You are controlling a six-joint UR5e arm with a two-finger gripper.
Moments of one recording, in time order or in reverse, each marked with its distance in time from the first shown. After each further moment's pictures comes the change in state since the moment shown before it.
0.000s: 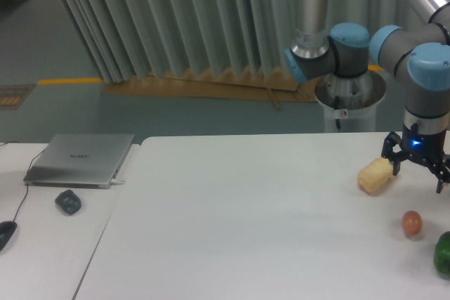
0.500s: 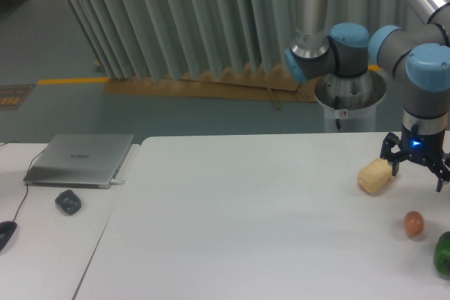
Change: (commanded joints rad) arm -0.005 0.006 -0.067 -0.029 0.003 -0.005
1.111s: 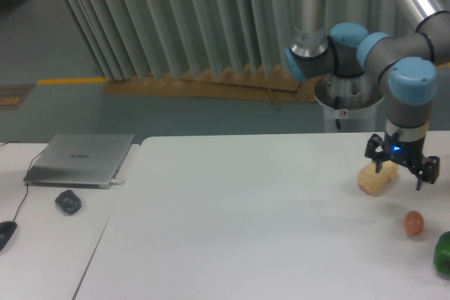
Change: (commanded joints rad) arm -0.112 -0.008 -0.025 0.000 0.040 -0.035
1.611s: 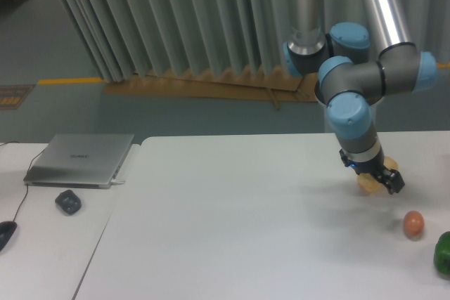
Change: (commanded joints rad) arm -0.109 -0.006 -0.101 -0.005 0.276 0.118
